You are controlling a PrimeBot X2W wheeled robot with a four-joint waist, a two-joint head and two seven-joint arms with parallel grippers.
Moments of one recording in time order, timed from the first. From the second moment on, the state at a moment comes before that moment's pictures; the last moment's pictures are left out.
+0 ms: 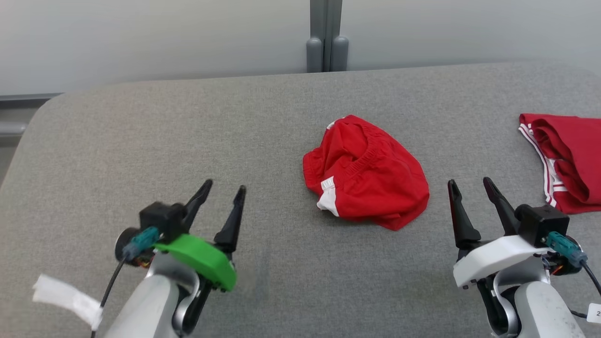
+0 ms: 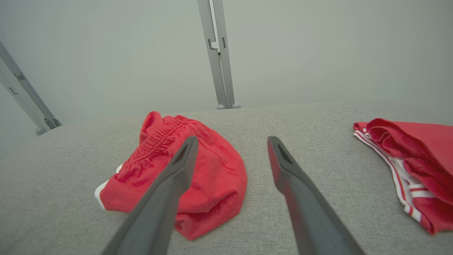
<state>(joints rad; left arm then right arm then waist) -0.28 0.18 -0.38 0.35 -0.45 -0.13 -0.14 -0.10 -0.09 0.02 0.15 0.21 0.13 -0.10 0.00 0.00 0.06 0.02</state>
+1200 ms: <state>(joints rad) -0.86 0.34 -1.20 0.56 -0.98 -0.13 0.05 -0.20 -0.07 0.14 0.20 0.23 0.13 -0.15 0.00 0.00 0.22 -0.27</state>
